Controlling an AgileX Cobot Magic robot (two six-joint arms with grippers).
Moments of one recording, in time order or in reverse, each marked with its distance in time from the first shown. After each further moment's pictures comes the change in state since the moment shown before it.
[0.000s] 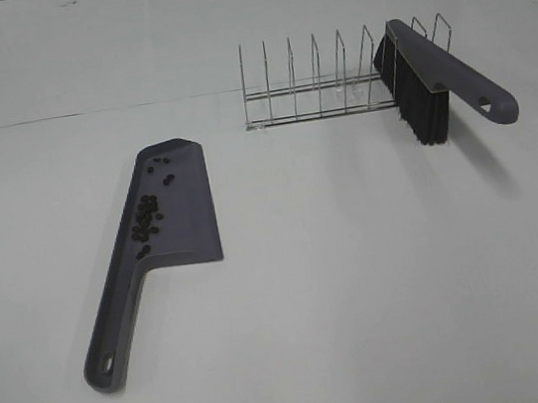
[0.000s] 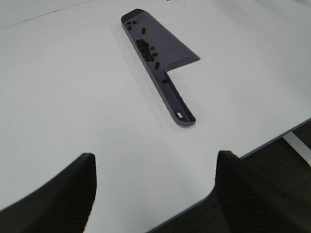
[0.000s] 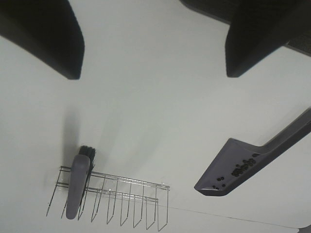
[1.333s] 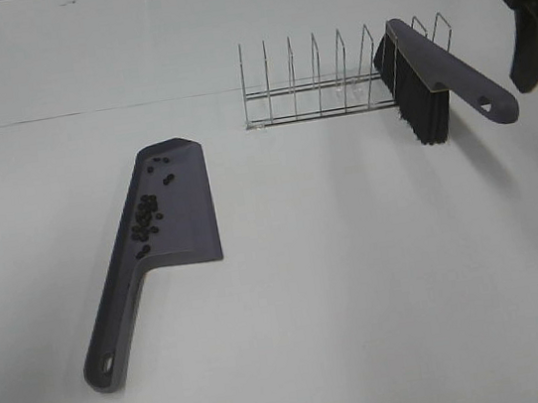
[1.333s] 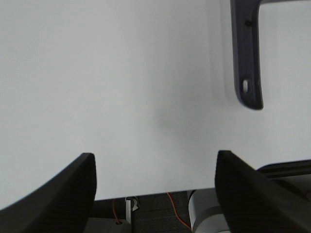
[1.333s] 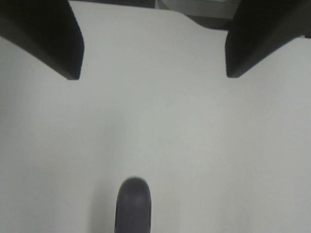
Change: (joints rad) left arm 0.000 1.026 -0.353 0.199 0.027 -0.387; right arm 0.000 1.506 -0.741 -0.189 0.144 0.263
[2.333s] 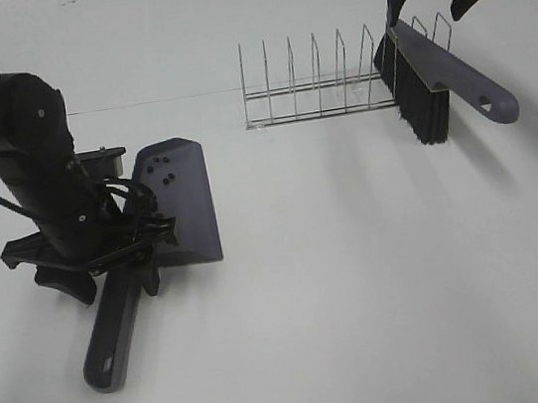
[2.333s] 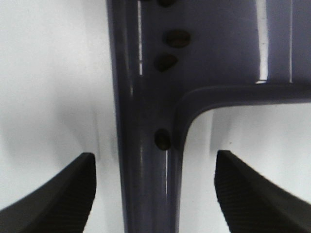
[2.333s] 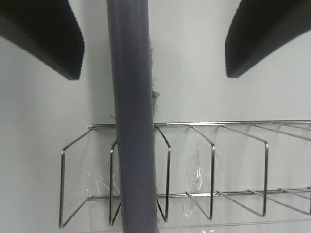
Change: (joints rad) left arm 0.000 0.991 -0.310 -0.296 -0.432 0.057; right arm 0.000 0.892 -1.093 -0.056 -0.001 0.097
